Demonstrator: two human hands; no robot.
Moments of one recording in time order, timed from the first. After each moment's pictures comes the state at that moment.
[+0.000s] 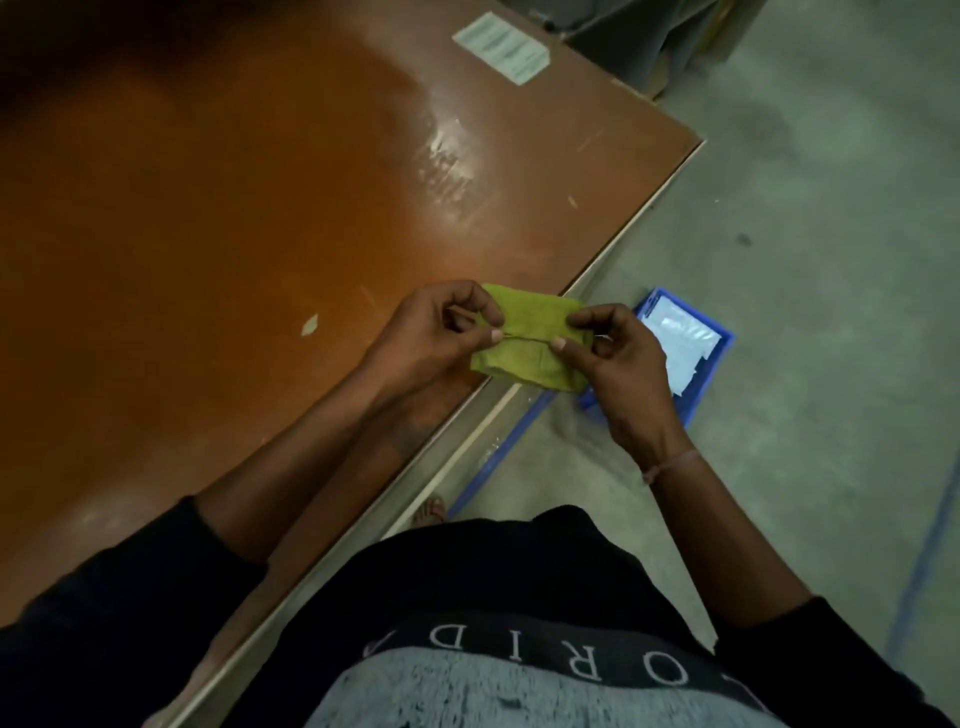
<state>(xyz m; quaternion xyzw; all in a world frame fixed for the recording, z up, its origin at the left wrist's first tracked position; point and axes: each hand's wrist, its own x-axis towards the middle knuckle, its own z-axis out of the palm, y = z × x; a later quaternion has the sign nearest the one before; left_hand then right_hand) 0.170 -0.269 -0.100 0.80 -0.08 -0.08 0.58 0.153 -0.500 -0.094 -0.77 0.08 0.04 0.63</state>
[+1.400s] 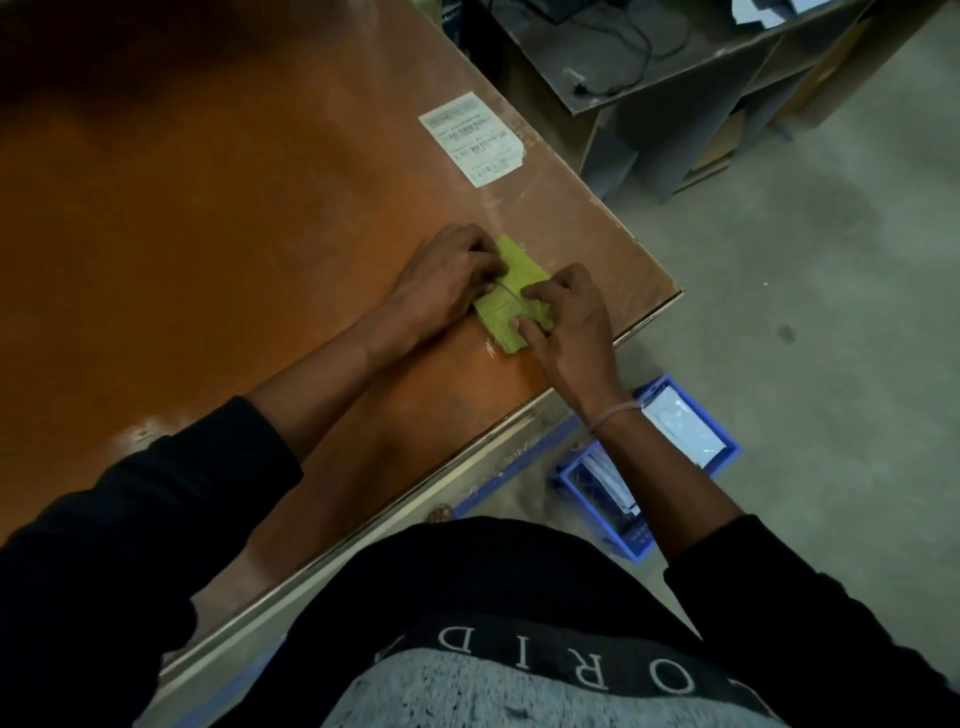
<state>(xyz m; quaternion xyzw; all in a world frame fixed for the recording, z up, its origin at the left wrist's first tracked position) 0.450 -0.359 -0.112 0.97 -0.13 0.07 0.20 0.451 -0.565 -0.126 -0.91 -0.22 -0.03 0.34</state>
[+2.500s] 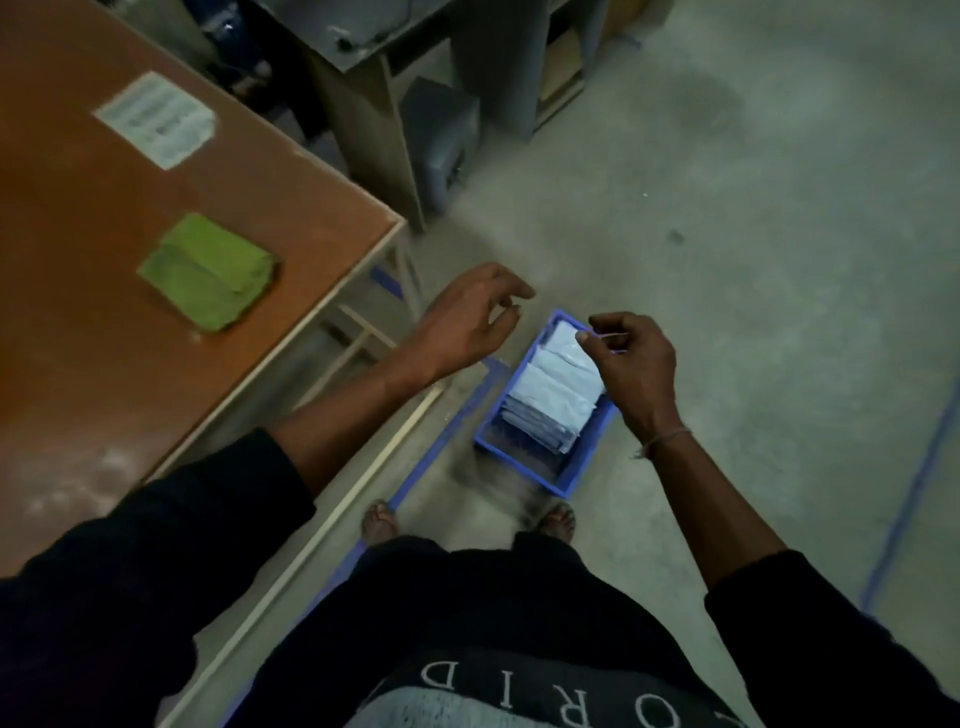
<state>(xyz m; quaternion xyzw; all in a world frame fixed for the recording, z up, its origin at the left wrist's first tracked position) 0.461 -0.698 -0.161 0.91 -0.22 -0.02 0.35 0.417 -0.931 -0.192 -0.85 0.14 -0.03 0.50</state>
